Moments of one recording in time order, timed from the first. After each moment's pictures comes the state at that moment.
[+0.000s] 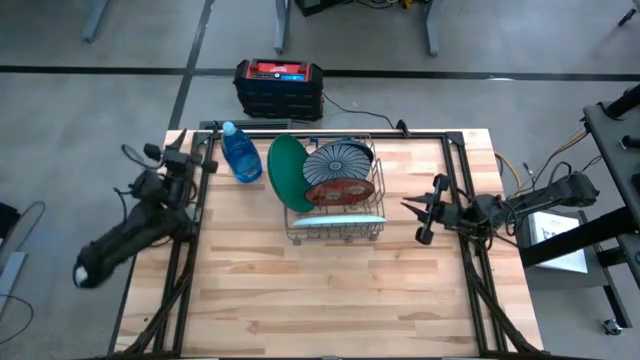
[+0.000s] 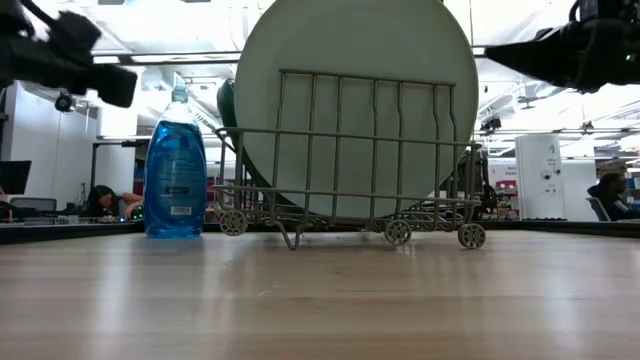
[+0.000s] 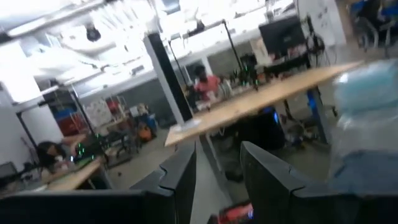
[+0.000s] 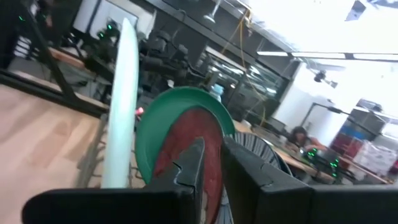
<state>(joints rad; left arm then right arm) 0.73 0.06 0.17 0.17 -0.63 0.54 0.24 0.45 0.01 0.64 0.44 -0.58</state>
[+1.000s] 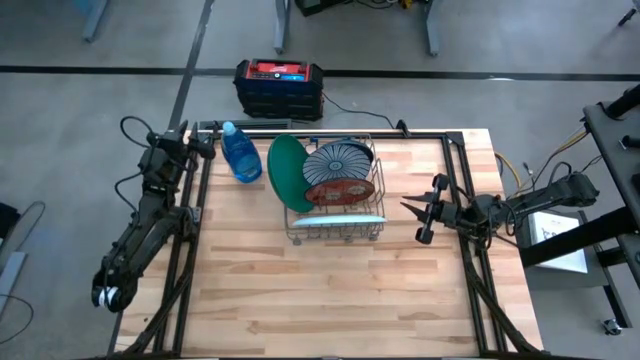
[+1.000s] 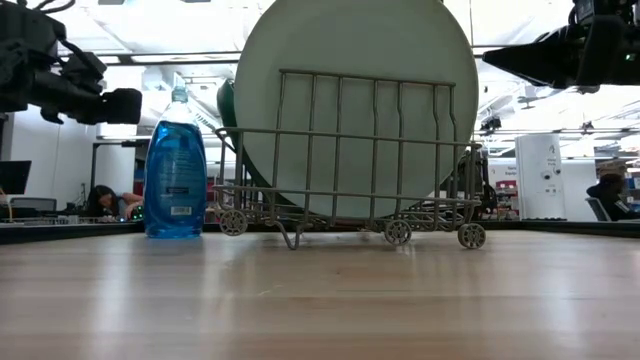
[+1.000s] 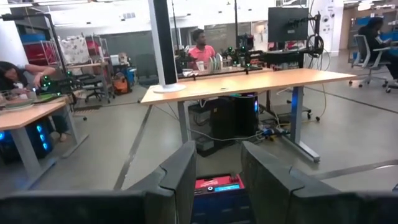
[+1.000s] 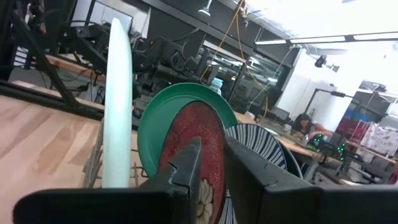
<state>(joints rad) 1.33 0.38 0.17 0.29 -0.07 0.11 0.24 0.45 0.01 0.63 0.46 -0.49</state>
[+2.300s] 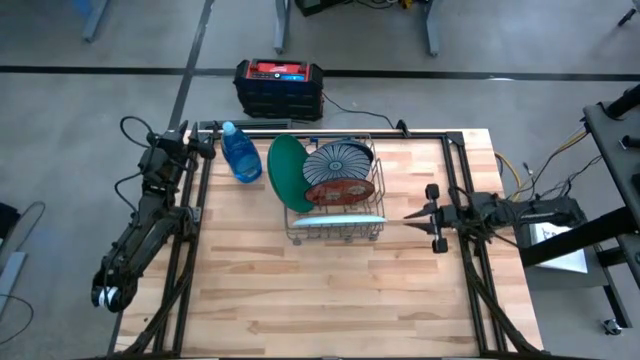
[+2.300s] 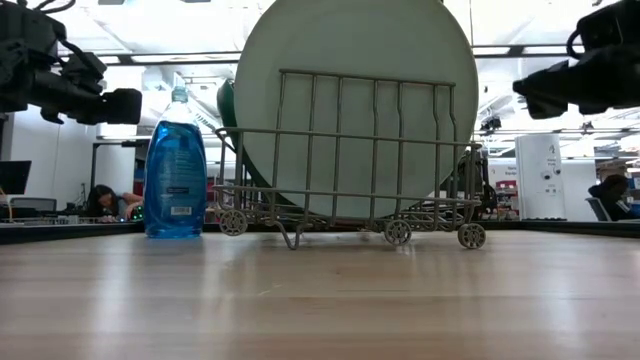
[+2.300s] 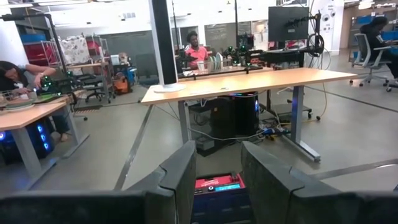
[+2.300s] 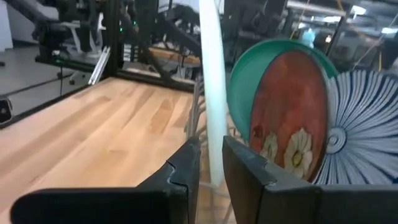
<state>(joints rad) 1.33 0.38 0.17 0.29 -0.07 0.11 0.09 0.04 0.01 0.00 0.00 -0.21</state>
